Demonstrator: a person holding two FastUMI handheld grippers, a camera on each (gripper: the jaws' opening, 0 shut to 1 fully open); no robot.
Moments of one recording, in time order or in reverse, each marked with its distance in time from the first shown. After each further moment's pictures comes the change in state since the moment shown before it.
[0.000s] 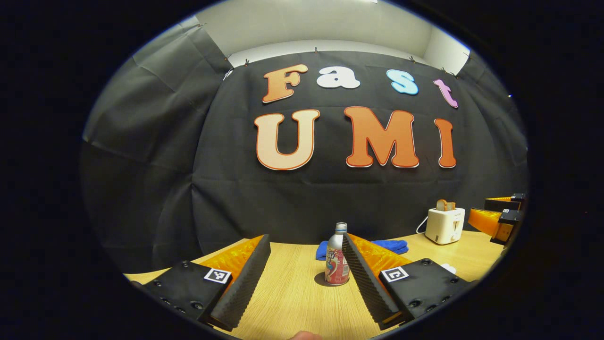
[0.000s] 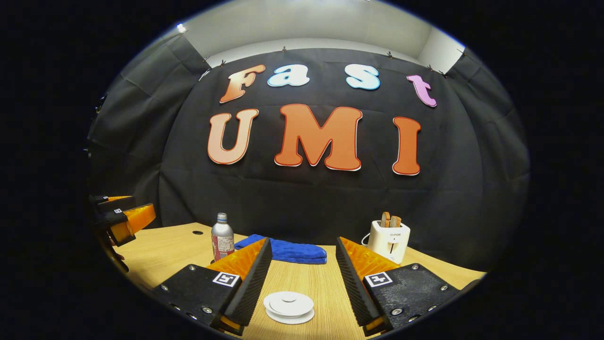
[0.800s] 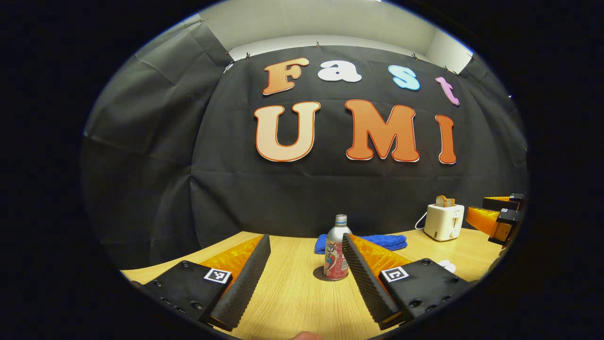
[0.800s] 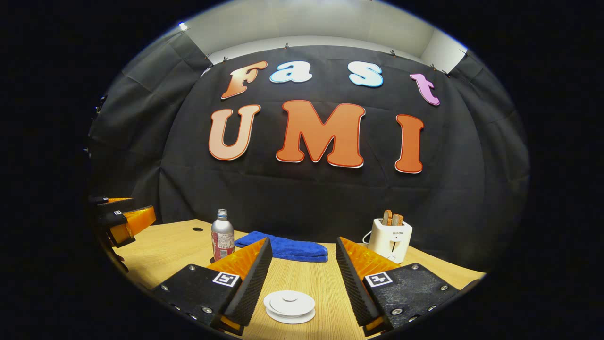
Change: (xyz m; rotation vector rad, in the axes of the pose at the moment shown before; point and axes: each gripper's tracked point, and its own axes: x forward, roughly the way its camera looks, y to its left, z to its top) left arm 0.000 0.000 -0.013 -0.013 0.044 -0.006; right arm 0.005 0.004 -0.006 -0.016 0.017 0.002
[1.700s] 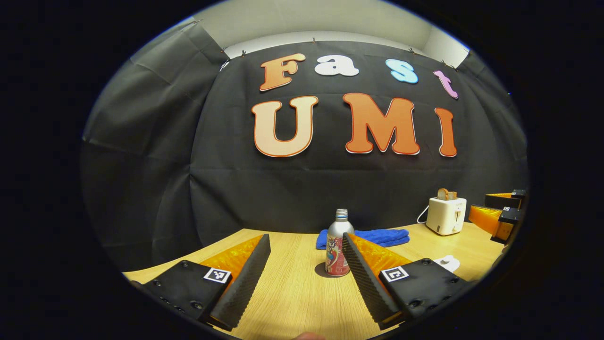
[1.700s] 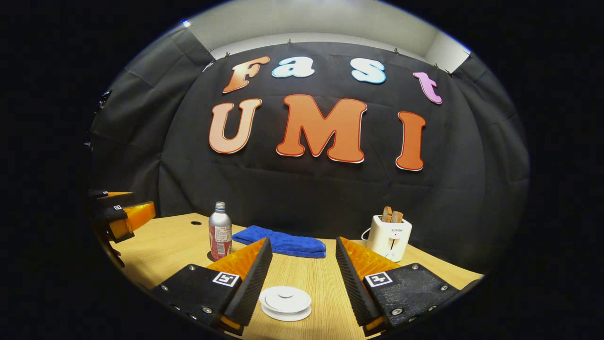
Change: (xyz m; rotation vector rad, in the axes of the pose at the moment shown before) left arm 0.005 -0.005 -0.007 0.030 0.032 0.002; right arm 0.002 -0.003 -0.012 -0.025 0.028 0.007
